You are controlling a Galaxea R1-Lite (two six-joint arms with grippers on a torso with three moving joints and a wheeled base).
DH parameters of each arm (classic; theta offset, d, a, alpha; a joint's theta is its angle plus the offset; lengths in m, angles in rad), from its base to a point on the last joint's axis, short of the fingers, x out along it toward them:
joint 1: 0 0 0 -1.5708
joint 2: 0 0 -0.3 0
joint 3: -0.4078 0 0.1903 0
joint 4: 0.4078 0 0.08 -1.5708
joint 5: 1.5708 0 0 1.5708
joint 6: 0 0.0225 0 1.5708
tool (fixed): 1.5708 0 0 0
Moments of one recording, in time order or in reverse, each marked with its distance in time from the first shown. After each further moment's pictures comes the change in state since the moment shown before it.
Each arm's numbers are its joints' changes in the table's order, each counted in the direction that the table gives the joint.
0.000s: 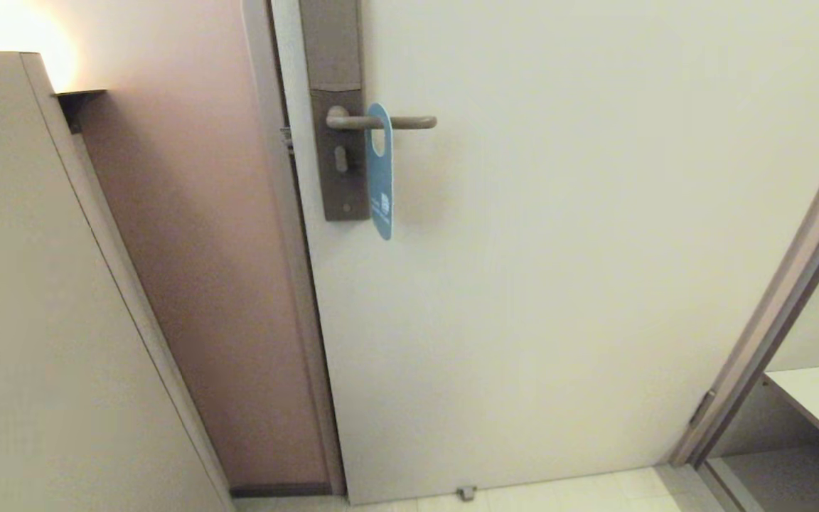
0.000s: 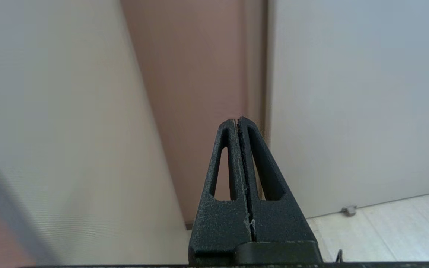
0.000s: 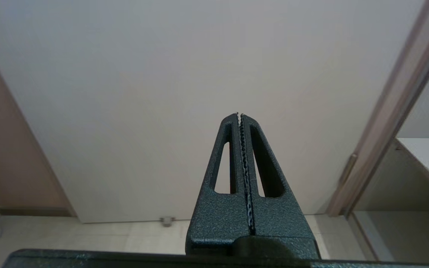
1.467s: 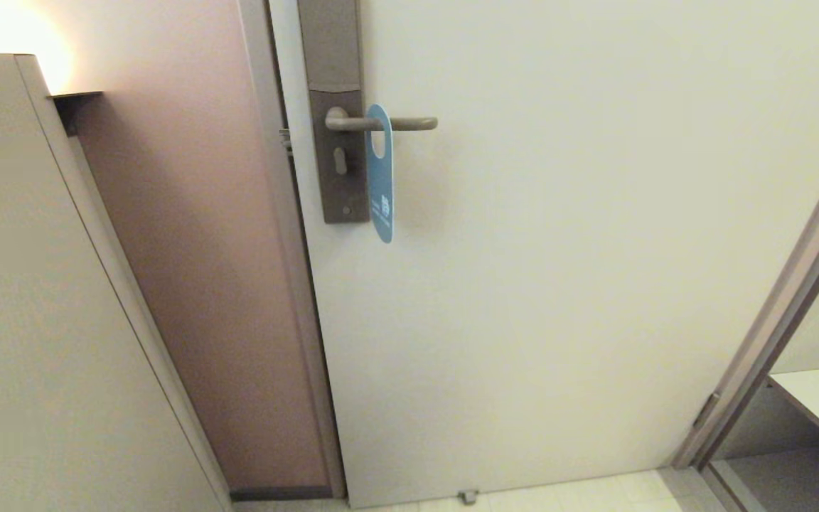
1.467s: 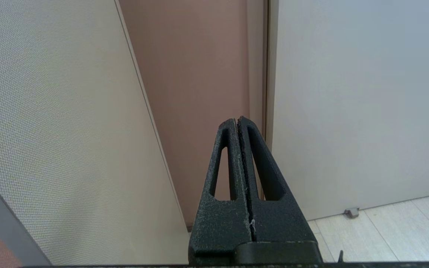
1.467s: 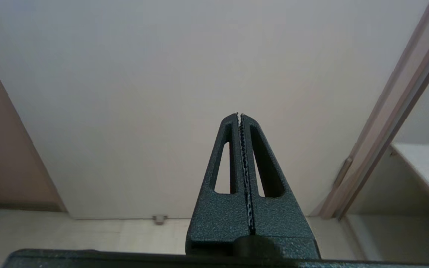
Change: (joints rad) left arm 0.001 0.000 0.000 0.000 0.001 0.000; right arm 0.001 0.004 -0.007 0.016 -0.008 -0.058
